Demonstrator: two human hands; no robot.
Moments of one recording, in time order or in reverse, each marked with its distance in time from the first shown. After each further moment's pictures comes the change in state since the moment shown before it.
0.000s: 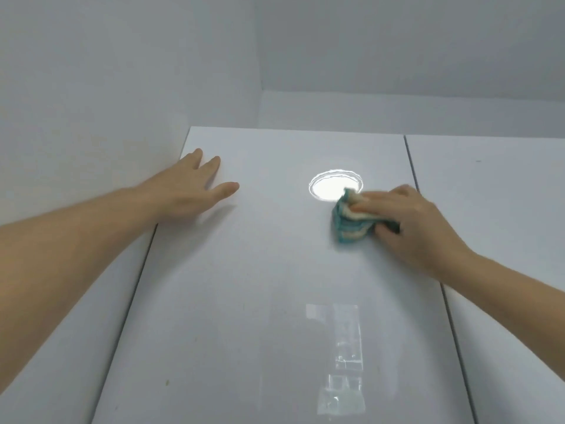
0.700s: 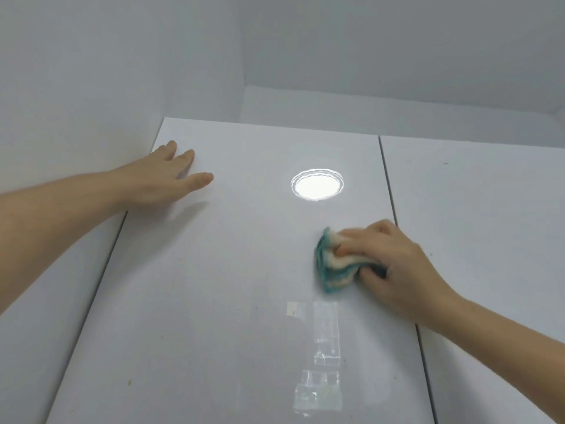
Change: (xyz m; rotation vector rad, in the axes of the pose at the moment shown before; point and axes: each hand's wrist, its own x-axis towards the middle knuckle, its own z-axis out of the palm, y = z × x) left_hand 0.004 0.000 -0.005 -0.067 -0.071 -0.015; right_hand -0.048 -0.020 -0.005 0.120 -0.047 -0.041
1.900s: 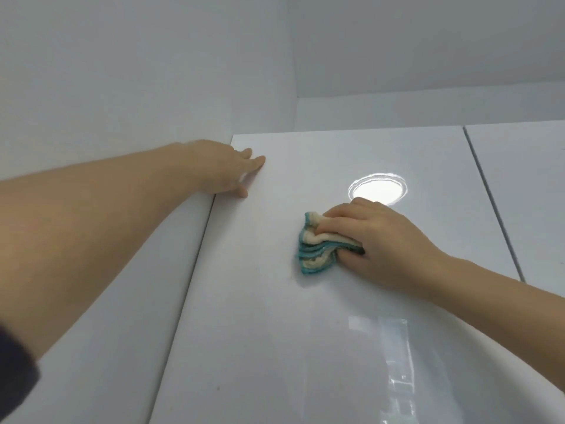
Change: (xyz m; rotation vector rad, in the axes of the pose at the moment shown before) left_hand -0.001 0.019 -0.050 0.823 -0.083 0.056; right_hand 0.092 -0.039 0.069 -0.091 -0.052 -0.185
